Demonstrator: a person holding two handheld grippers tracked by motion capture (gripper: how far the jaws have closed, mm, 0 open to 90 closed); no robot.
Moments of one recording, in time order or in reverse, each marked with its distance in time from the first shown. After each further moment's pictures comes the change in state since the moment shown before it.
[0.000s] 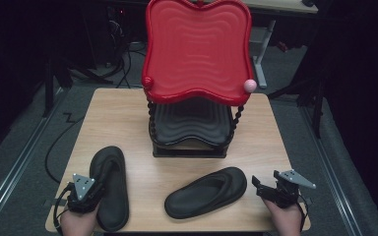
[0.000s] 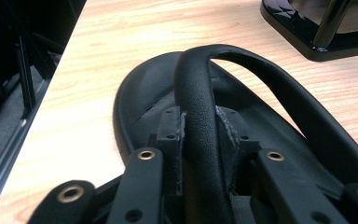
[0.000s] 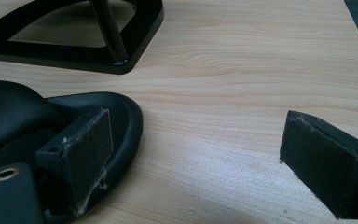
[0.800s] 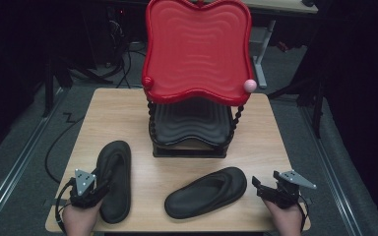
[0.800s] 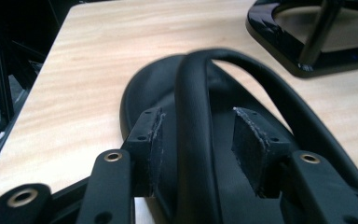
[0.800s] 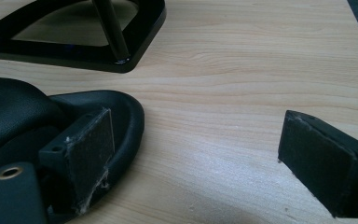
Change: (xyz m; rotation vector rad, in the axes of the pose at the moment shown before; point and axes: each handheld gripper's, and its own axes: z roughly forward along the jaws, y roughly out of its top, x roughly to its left) left arm 0.004 0.001 0.008 -0.032 -0.060 -0.024; right arm -0.001 -0.001 -0.001 0.000 0.009 -0.002
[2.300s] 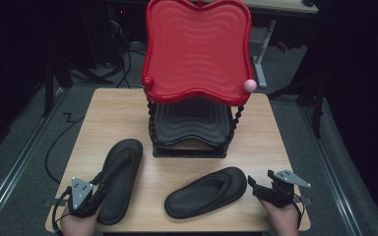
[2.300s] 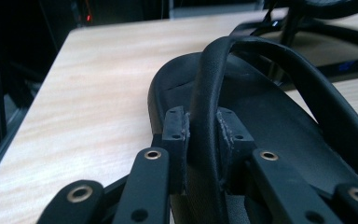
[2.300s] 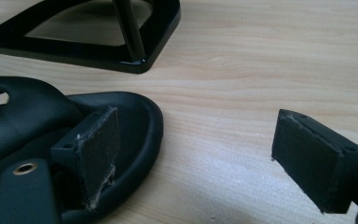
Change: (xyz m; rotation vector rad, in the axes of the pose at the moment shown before) left arm -0.013 0.001 -0.027 -0.131 -0.031 0.006; right arm 0.011 0.002 0.005 -0.001 0.023 -0.026
